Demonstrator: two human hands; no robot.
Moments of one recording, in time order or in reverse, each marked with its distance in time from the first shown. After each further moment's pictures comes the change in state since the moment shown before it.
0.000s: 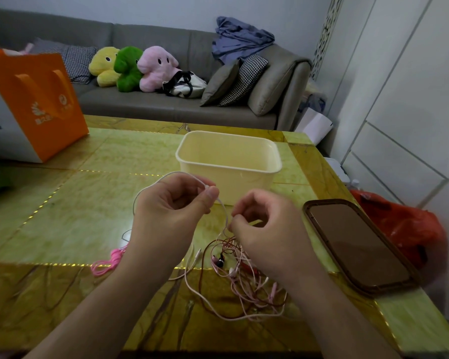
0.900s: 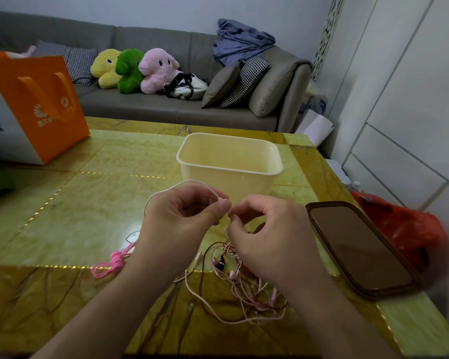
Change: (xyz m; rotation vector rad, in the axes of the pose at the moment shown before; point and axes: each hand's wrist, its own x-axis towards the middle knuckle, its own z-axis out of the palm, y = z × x) left_hand -0.002 0.001 0.005 0.029 -0.096 -0.022; right_hand -0.003 -0.003 -0.002 -0.246 0.077 -0.181
